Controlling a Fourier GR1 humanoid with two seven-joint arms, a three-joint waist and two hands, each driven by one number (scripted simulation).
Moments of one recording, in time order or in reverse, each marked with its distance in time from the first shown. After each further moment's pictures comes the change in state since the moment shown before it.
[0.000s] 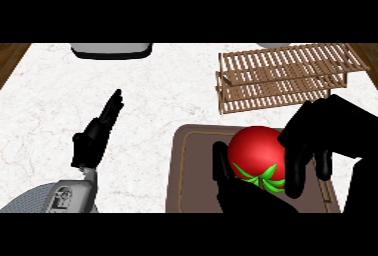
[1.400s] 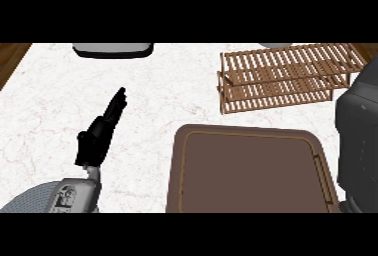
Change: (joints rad) left arm -0.012 -0.017 -0.009 -0.008 -0.015 0.004 0.013; right arm -0.338 -0.203 -0.446 0.536 0.009 -0.013 -0.312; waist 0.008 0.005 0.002
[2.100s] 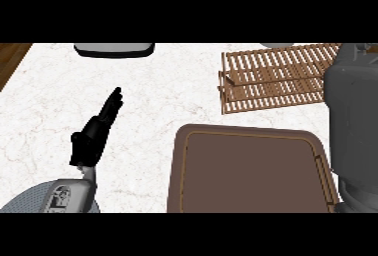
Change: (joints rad) left arm 0.005 0.018 0.016 -0.008 0.009 -0.018 -0.007; right arm 0.022 0.027 -0.143 0.264 -0.138 -0.406 -0.254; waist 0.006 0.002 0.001
